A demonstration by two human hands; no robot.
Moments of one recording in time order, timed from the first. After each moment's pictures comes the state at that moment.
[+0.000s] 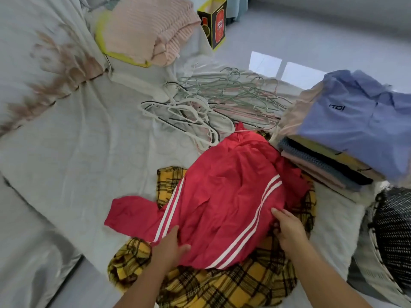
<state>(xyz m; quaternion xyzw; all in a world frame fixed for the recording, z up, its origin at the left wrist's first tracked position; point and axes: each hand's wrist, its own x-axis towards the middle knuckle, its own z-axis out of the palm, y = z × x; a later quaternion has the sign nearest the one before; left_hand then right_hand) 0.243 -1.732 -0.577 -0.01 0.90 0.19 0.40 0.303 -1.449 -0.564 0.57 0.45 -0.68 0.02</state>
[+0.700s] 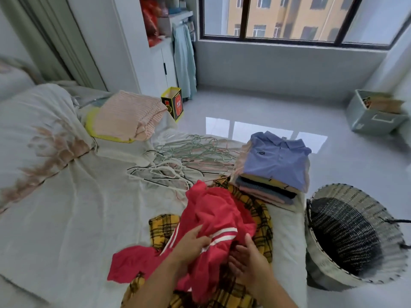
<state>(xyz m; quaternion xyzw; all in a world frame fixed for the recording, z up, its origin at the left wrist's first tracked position) 0.271 -1.681 -0.351 0.06 0.70 0.54 0.46 0.377 -1.567 -0.371 0.50 0.32 -0.80 -0.02</state>
